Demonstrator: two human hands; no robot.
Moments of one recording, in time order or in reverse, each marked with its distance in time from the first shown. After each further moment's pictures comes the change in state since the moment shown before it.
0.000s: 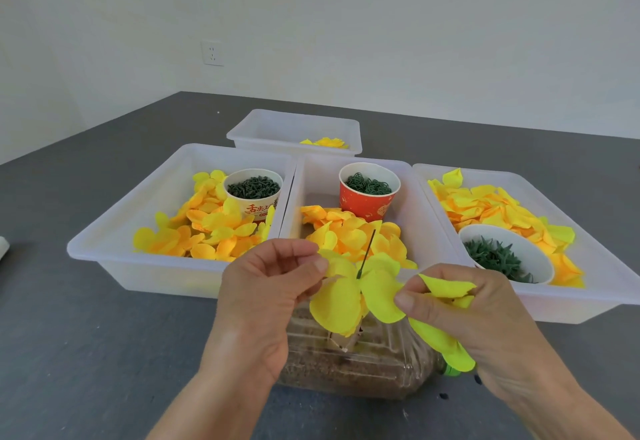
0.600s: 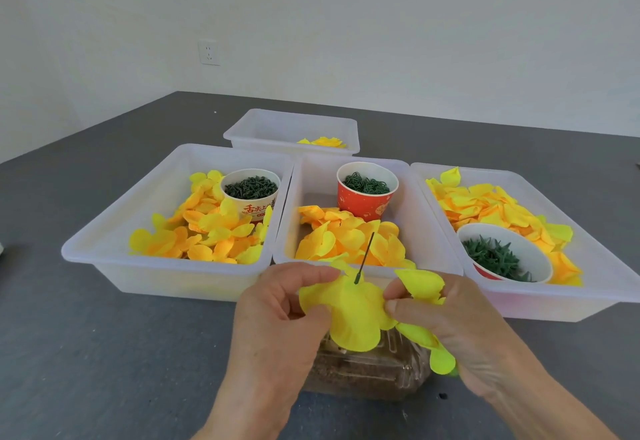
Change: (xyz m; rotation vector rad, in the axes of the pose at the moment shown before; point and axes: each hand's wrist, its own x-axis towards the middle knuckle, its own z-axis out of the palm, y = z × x) left_hand -0.020 -0.017 -0.005 0.396 -0.101 0.158; right_hand 0.011 0.017 0.008 -0.010 -0.001 0.267
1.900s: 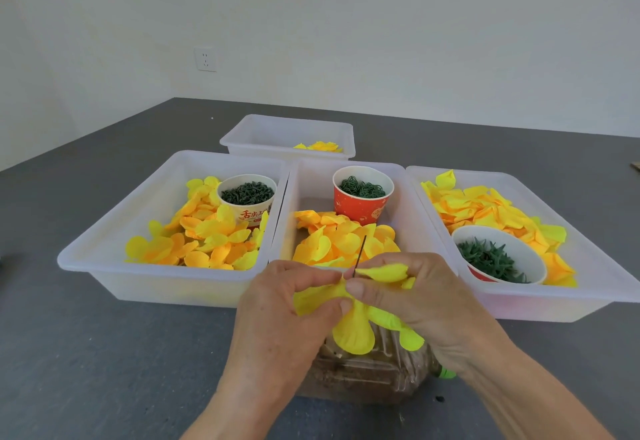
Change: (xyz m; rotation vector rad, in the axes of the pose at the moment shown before) left_hand 0.008 0.005 0.000 0.267 -0.037 0.103; right_hand 0.004 -0.026 0.016 -0.043 -0.116 -0.185
